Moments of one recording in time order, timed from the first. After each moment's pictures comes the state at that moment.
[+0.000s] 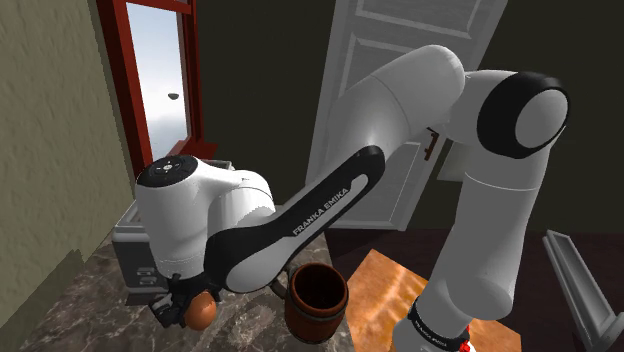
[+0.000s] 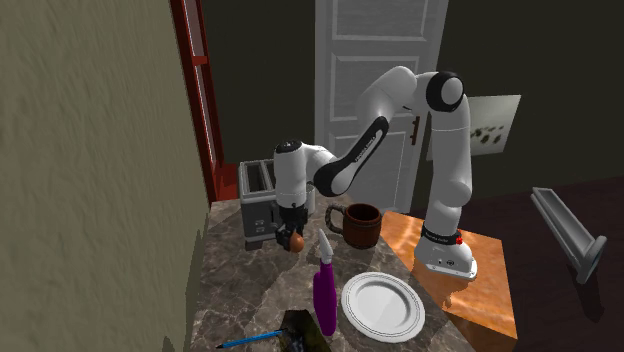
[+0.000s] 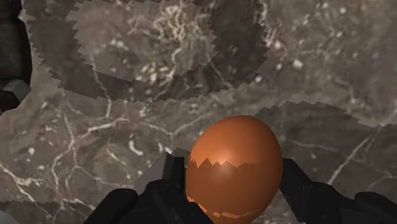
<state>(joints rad) 0.12 0.21 0.67 -2.11 -0.29 2.23 1.01</state>
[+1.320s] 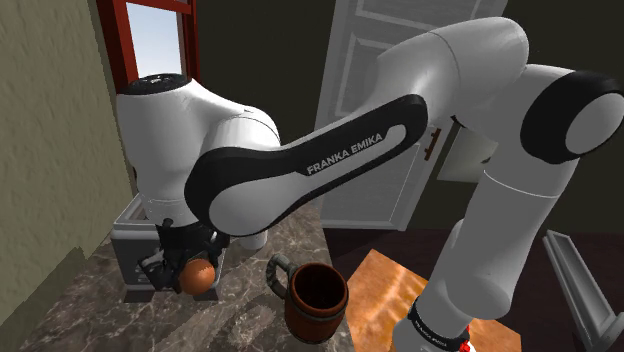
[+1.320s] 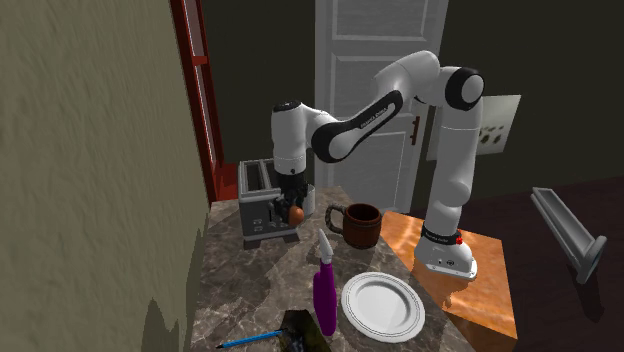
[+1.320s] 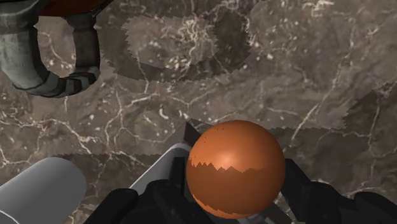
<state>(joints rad) 0.09 0.07 0.70 -1.98 -0.15 2.00 0.90</state>
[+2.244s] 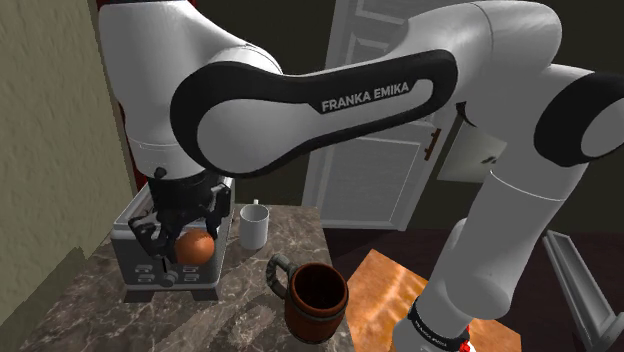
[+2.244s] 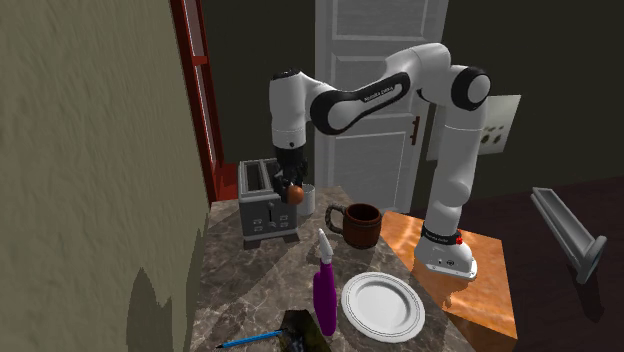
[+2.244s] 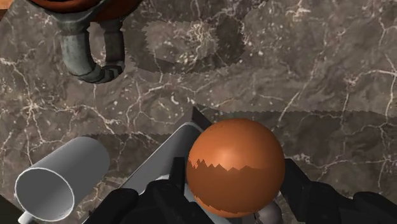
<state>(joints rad) 0.08 0.02 0.70 -1.84 -0.11 1.83 0.86</state>
